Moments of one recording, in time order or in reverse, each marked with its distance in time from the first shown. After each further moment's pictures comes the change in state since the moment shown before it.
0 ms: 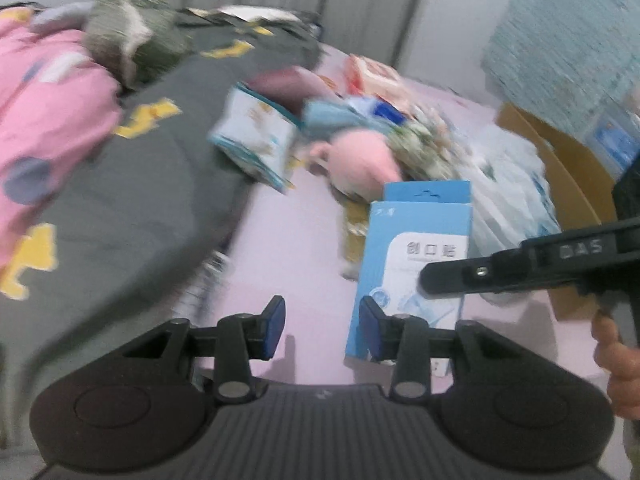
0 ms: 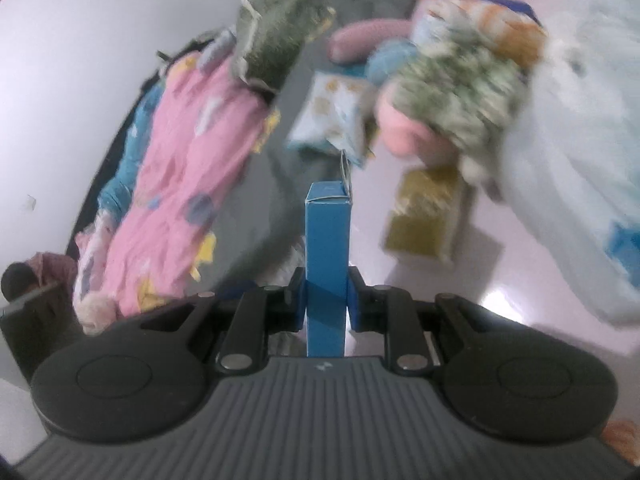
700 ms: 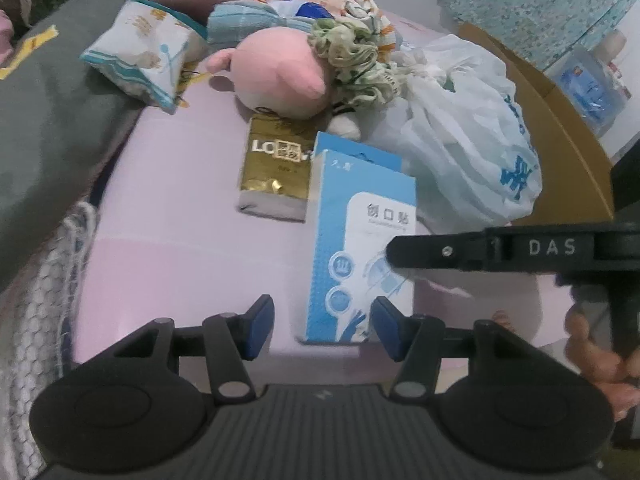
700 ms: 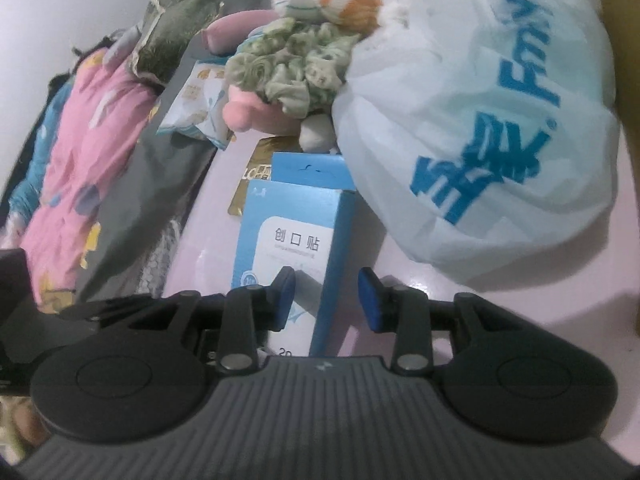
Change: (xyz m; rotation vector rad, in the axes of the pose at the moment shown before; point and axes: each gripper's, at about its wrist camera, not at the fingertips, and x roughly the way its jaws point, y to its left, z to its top) left arm 0.071 -0.028 -0.006 0.029 0.204 -0.174; right arm -0.022 -0.049 -0.026 0.043 -0.033 -0.264
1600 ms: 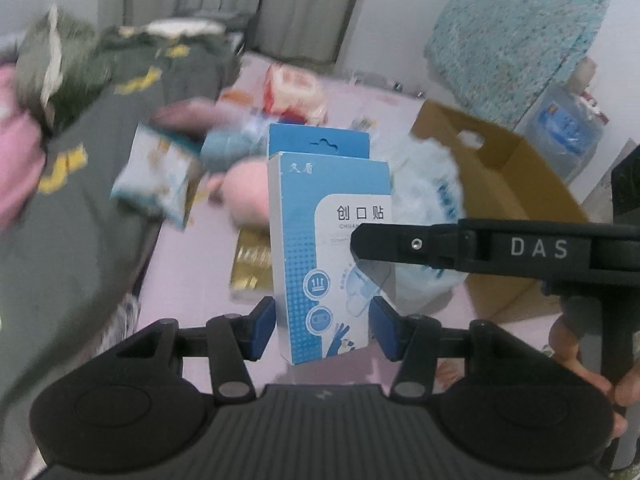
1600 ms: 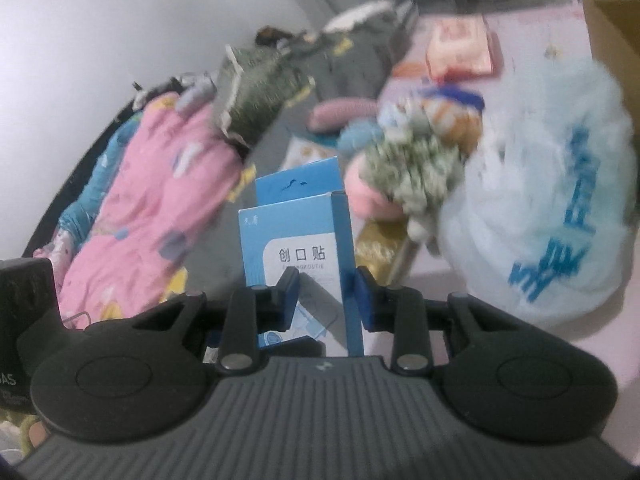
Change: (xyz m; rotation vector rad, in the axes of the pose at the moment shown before) left arm -0.094 -0.052 0.025 0.081 -0.204 0.061; right arm -0.068 0.070 0.016 -0.107 -0.212 0.115
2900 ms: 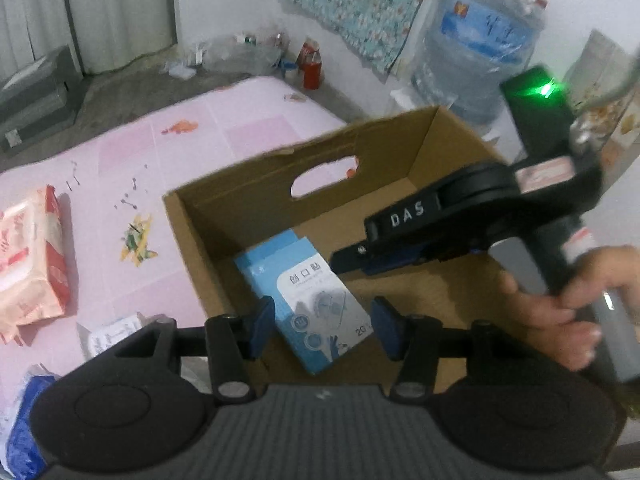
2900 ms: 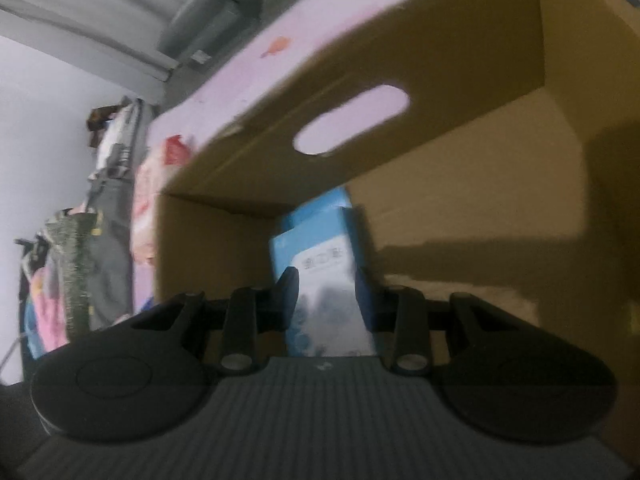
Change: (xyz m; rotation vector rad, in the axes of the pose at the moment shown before) left arm 0.265 -0.241 0.211 0.437 0.192 -0.166; right arm -0.033 -0.409 0.199 0.537 0.083 -0.276
